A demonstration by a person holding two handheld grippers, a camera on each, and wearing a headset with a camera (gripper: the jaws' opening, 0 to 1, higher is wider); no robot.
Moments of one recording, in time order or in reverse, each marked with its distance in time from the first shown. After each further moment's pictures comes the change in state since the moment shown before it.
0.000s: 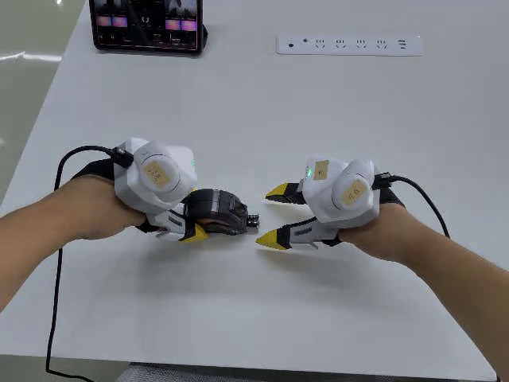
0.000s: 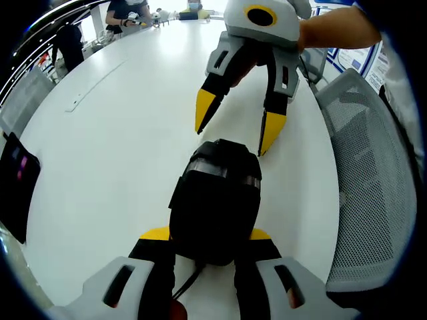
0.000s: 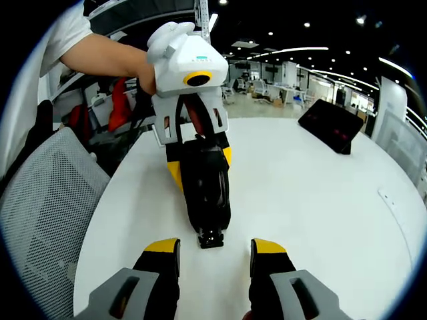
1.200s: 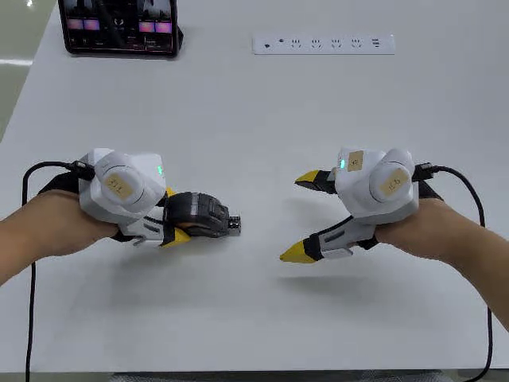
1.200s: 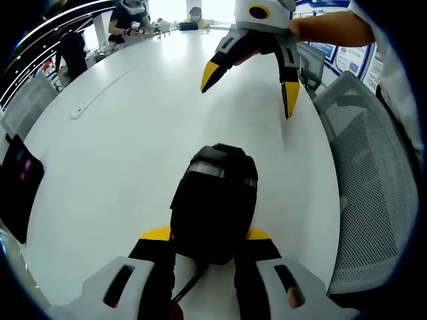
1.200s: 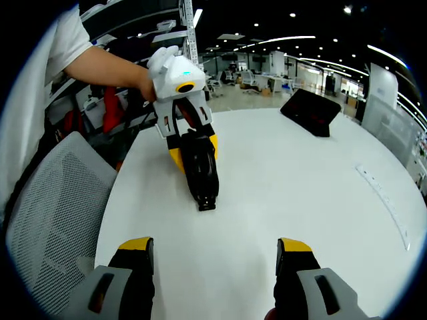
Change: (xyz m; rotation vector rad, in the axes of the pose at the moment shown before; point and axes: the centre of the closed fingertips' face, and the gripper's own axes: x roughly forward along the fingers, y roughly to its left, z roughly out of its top) left arm -0.004 -0.001 0.005 0.002 -0.073 0.011; right arm -0.061 -0.003 -0.025 0.081 0.050 -0.043
